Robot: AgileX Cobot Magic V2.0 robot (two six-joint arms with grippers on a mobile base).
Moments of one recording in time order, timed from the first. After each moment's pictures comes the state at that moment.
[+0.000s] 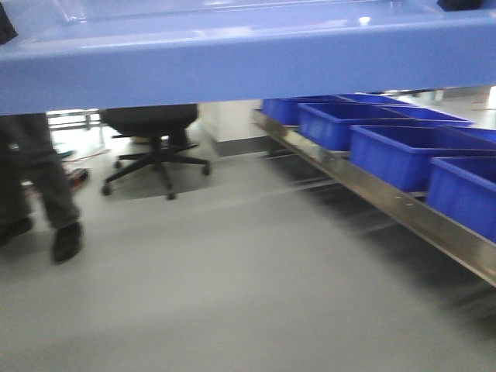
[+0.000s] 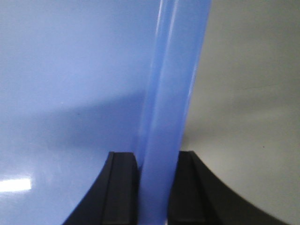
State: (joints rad) left arm -0.42 1.29 -1.27 -0.17 1.22 -0.27; right arm 0.53 1.24 -1.28 -0.05 1.17 0.45
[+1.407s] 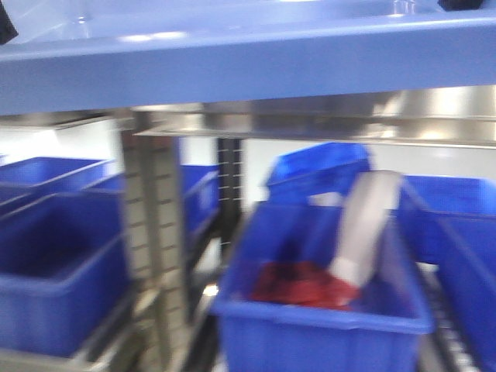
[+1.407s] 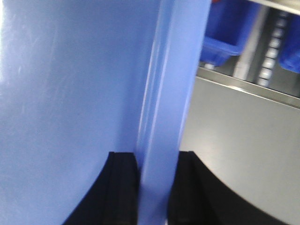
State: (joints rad) left arm -0.42 1.29 -1.27 -0.17 1.22 -0.27; right arm 0.53 1.24 -1.28 -0.05 1.17 0.45
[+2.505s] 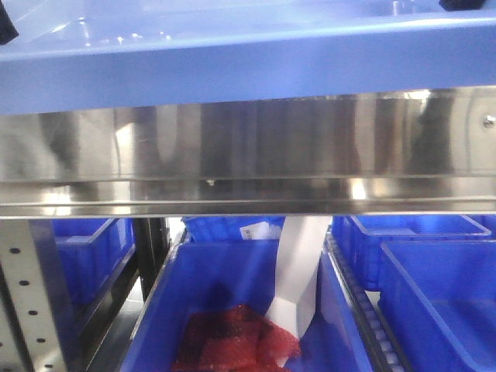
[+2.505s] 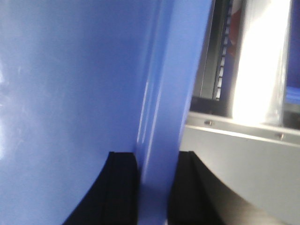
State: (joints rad) left arm -0.42 1.29 -1.27 -0.17 1.22 -0.27; right arm 0.53 1.24 -1.28 -0.05 1.17 0.45
